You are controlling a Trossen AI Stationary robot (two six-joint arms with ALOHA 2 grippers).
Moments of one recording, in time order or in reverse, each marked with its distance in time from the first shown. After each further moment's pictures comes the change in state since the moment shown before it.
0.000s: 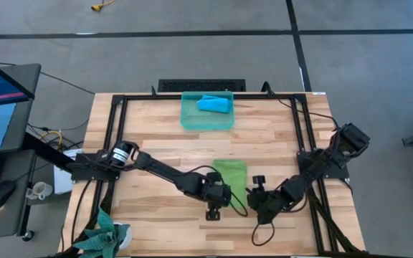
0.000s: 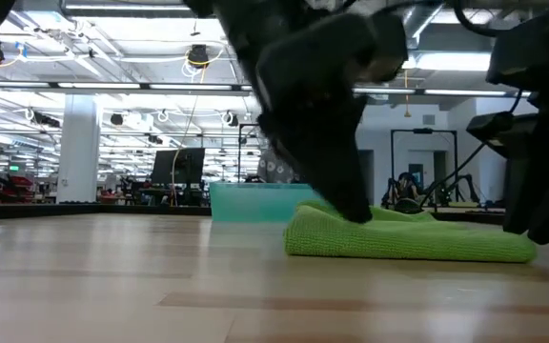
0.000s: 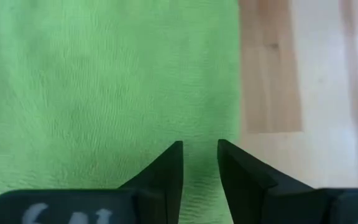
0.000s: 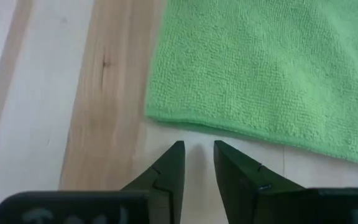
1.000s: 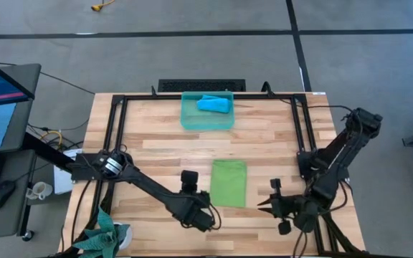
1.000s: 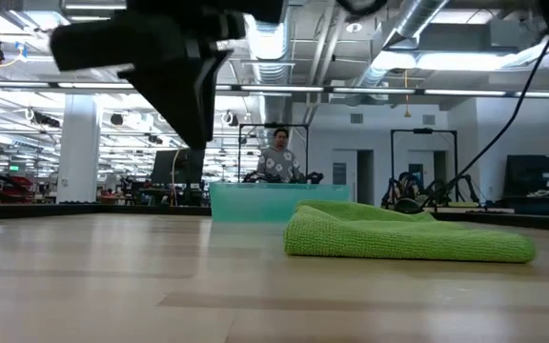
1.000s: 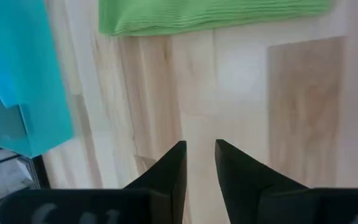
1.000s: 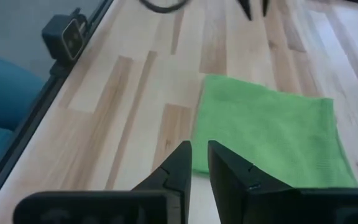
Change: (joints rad) left arm -0.192 -0.003 0.206 -0.860 -0.445 -0.178; right arm 0.270 -0.314 0.002 -0.037 0.301 0.027
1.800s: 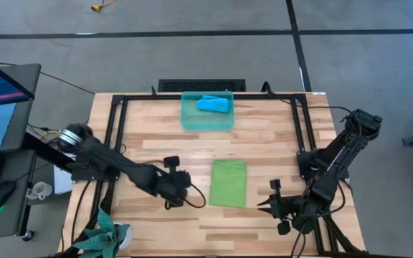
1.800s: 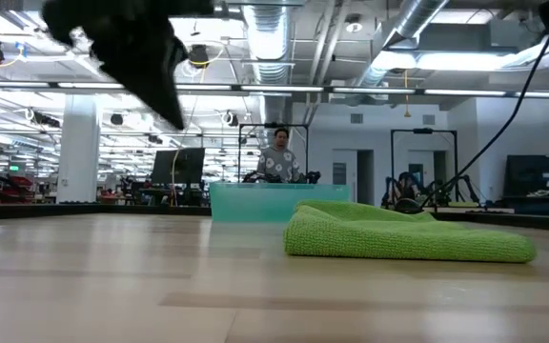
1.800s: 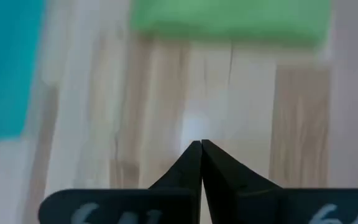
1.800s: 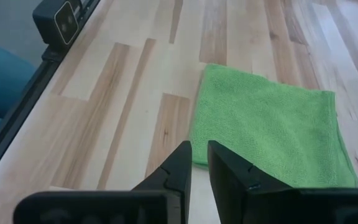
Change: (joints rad) left arm 0.071 -0.544 -0.681 0.626 0.088 0.020; right arm 0.005 0.031 0.000 -0.016 -0.004 0.006
